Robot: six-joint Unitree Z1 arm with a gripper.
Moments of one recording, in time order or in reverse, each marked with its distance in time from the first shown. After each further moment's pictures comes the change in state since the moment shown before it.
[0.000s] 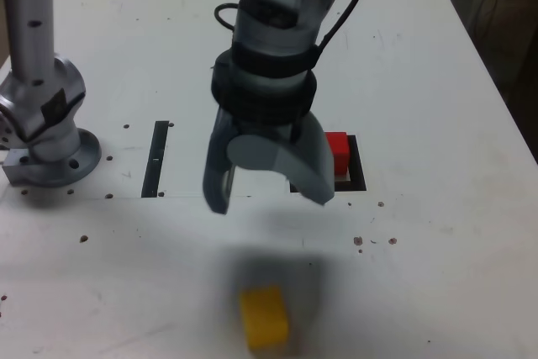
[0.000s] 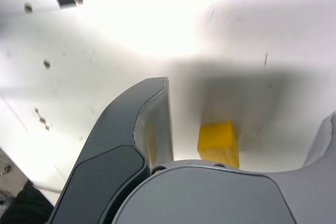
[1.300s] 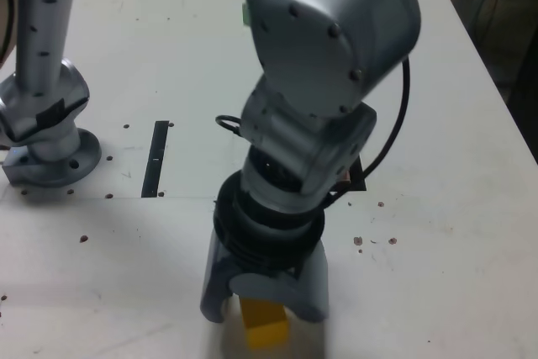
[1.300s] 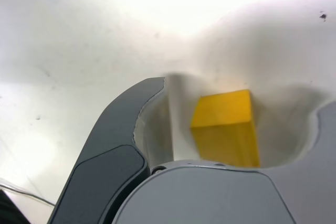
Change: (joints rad) arm -0.201 0.230 -0.093 -0.081 -0.009 -0.220
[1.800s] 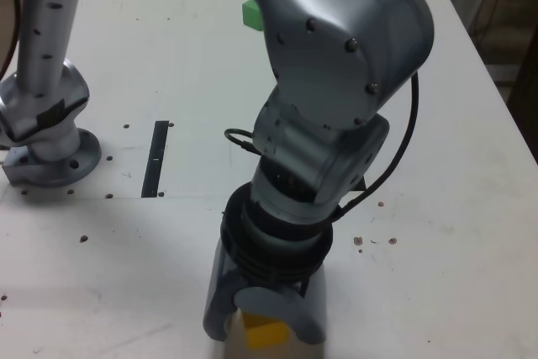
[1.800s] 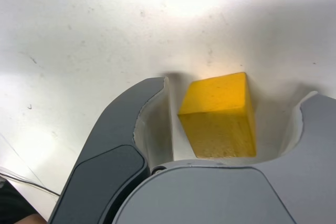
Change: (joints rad) arm 0.002 0.024 -0.030 -0.011 -0.049 0.027
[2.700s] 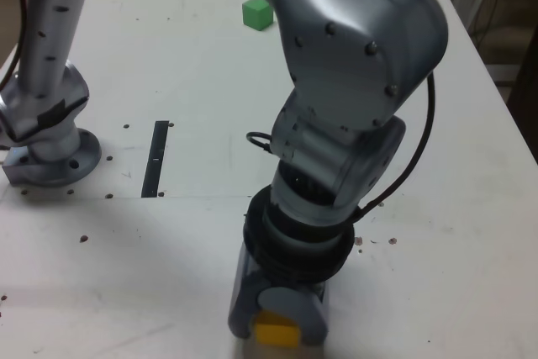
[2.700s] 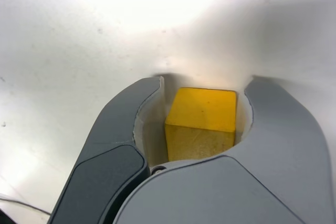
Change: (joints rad) arm 0.019 0.018 -0.031 -0.024 0.060 0.044
